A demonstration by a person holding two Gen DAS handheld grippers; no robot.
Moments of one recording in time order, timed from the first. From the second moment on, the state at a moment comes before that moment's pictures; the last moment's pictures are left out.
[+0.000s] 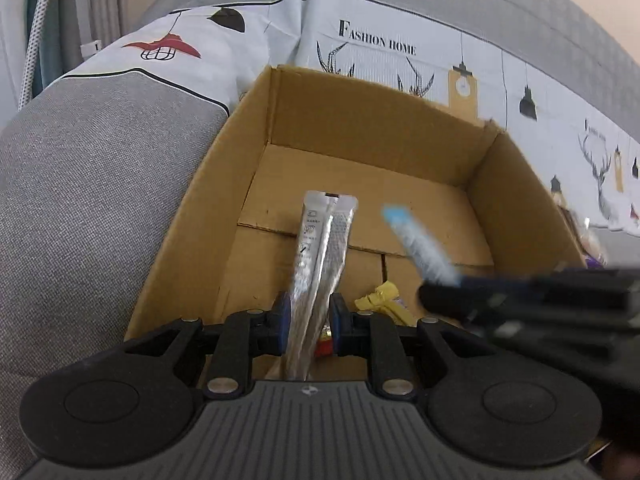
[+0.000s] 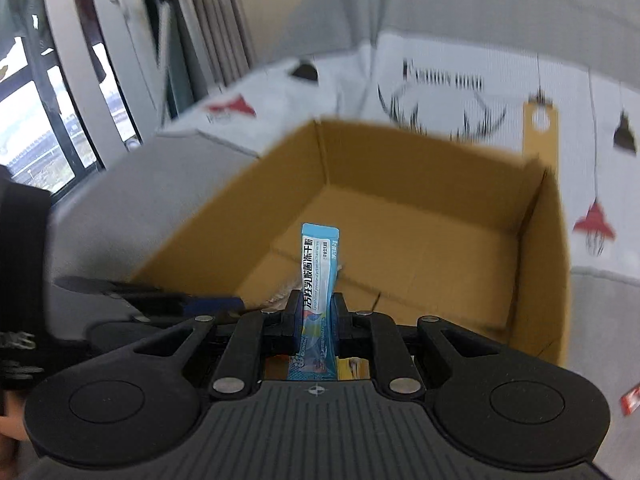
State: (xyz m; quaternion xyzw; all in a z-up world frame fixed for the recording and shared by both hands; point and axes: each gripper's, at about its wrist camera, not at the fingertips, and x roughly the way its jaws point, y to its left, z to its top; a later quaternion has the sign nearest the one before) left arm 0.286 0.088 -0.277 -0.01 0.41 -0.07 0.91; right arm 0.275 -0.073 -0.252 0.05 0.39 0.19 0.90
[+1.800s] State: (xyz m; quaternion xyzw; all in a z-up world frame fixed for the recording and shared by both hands) left arm 0.318 -0.306 -0.371 0.15 0.39 -0.29 0.87; right arm 0.229 -0.471 -0.374 0.22 0.39 -0.02 0.89
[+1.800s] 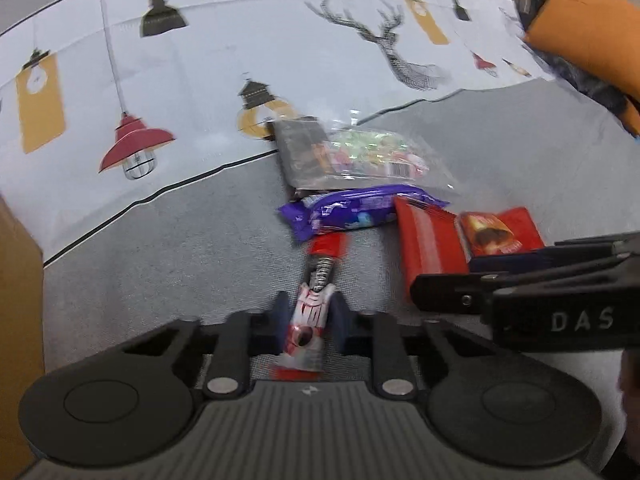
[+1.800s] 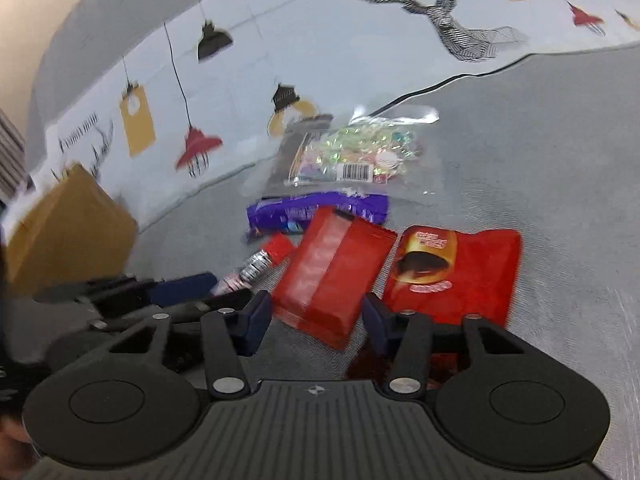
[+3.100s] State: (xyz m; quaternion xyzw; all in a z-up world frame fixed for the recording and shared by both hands) left arm 0.187 -0.180 -0.224 0.04 0.37 -0.22 0.90; right arm 0.107 -0.362 -0.246 0.18 0.31 0.02 0.93
